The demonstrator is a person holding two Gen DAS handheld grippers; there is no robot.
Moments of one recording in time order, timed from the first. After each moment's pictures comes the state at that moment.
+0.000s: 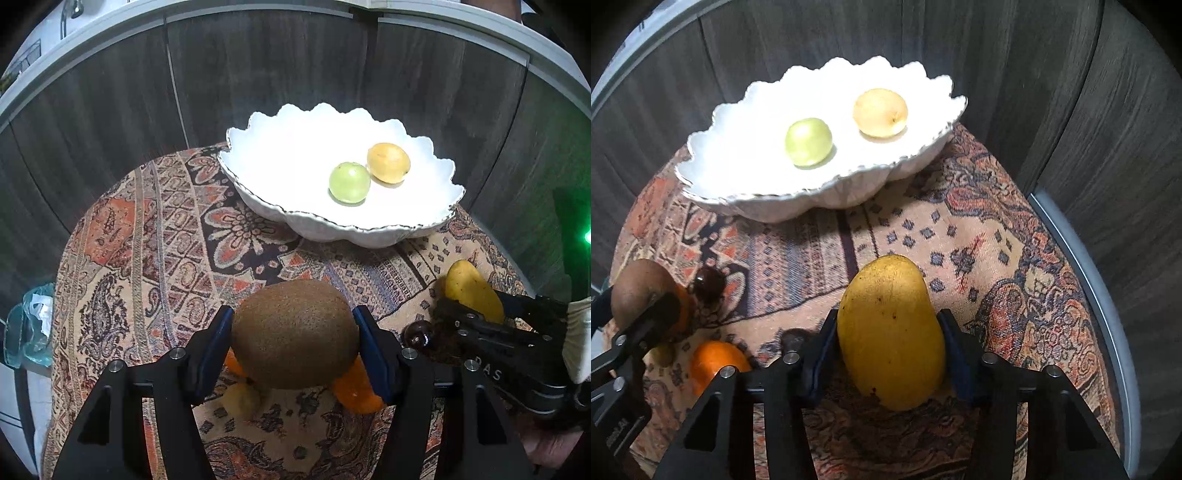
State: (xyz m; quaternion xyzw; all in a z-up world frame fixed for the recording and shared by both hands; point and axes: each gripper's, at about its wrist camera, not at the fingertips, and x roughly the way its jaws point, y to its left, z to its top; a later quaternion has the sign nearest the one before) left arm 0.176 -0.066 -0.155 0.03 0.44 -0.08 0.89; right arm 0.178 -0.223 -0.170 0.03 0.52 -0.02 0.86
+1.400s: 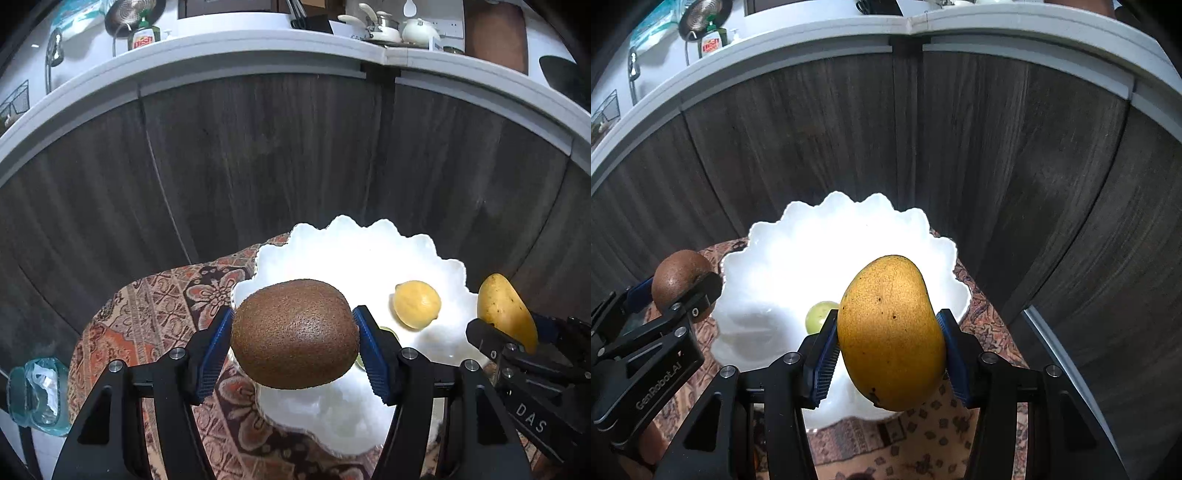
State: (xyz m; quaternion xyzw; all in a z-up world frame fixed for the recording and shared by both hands) left arm 0.313 -0.069 -0.090 0.04 0.36 -0.09 0.93; right arm 0.271 -0.216 -0.090 0.05 0.43 -0.06 0.90
